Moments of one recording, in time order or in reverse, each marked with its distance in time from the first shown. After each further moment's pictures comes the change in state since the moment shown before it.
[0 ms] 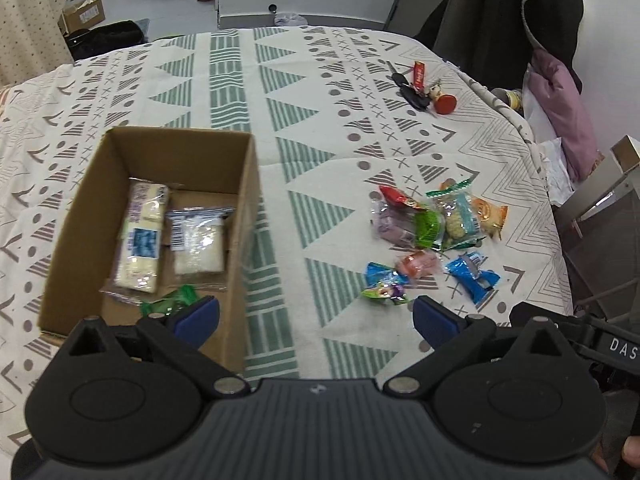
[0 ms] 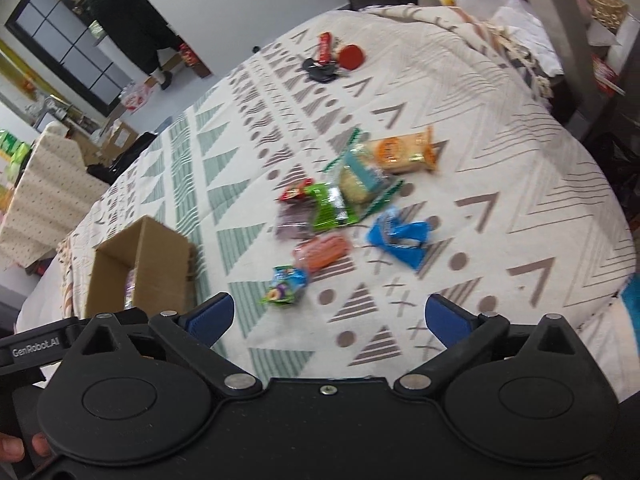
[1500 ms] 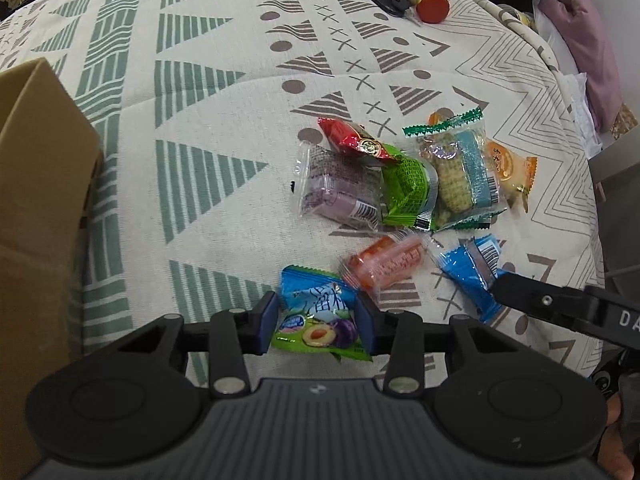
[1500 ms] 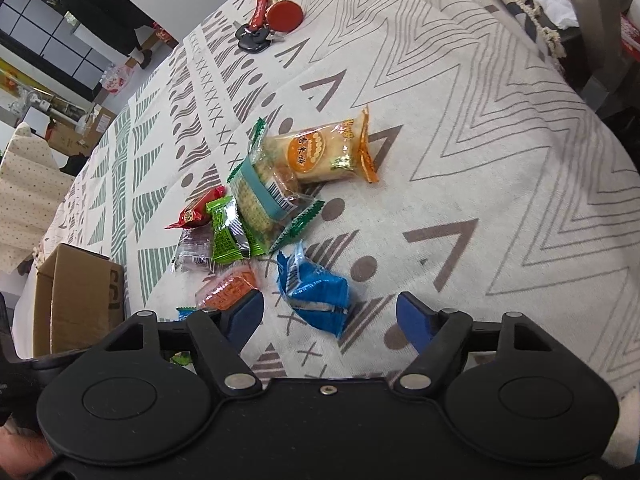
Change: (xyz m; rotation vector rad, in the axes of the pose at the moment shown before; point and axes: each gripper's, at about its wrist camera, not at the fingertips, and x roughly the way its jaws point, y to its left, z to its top) left arm 0.152 -0.063 0.014 0.041 0.183 -0.031; right arm 0.094 -0.076 0.046 0.028 0.129 0.025
